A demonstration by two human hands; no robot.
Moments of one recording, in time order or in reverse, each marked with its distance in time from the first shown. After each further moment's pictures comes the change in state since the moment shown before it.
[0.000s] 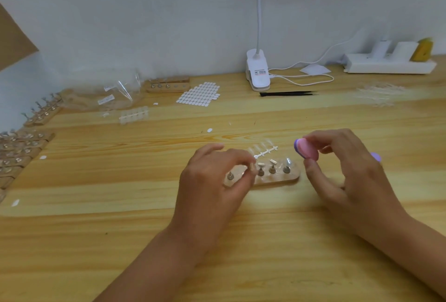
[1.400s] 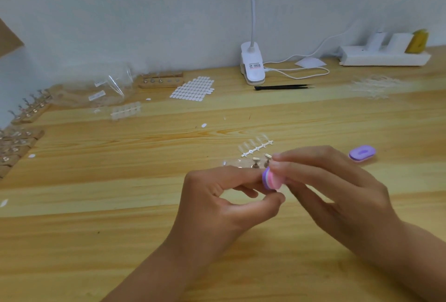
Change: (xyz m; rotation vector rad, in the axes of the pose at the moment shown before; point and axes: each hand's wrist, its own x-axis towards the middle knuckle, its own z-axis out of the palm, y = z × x) left_hand -0.008 0.026 -0.009 -0.503 -0.178 -0.231; right_hand -0.009 -0.019 0.001 0.126 0.017 -0.416
